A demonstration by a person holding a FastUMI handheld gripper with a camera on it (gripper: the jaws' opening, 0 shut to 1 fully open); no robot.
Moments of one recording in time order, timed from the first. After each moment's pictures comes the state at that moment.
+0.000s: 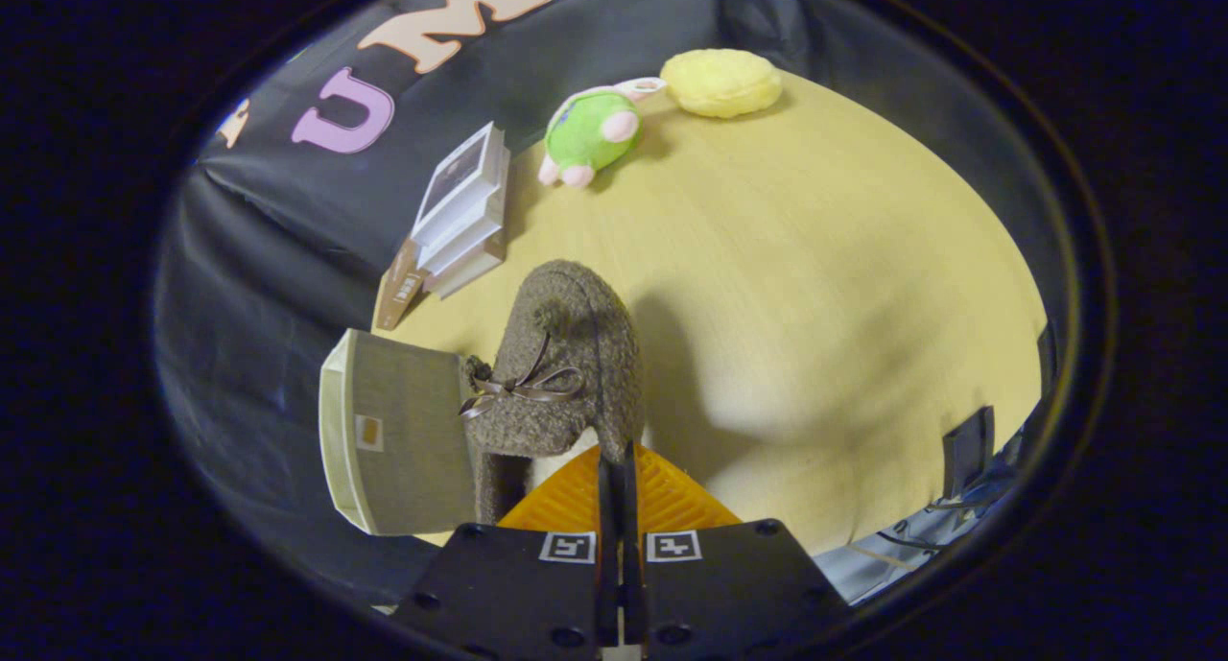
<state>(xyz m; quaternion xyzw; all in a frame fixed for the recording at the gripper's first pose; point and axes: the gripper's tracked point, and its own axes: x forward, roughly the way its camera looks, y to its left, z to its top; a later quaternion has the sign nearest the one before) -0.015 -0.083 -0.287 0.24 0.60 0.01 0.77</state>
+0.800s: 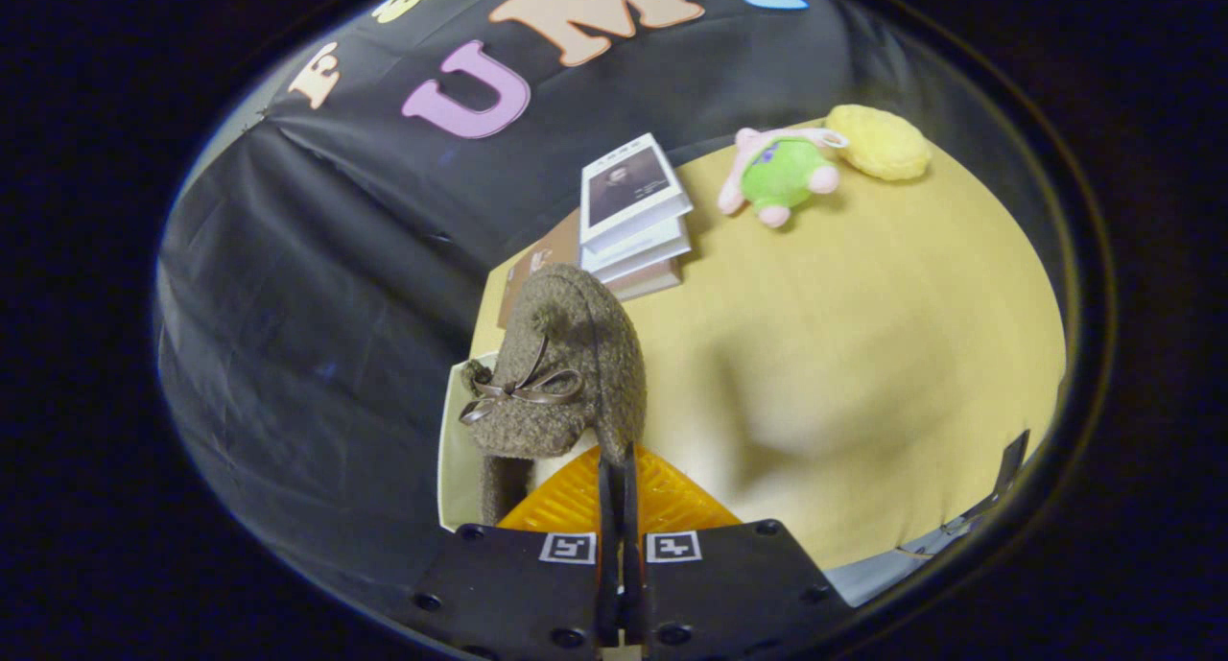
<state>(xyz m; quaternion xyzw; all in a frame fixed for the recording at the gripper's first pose) 0.030 0.082 -0.195 0.25 0.55 0.12 0.79</state>
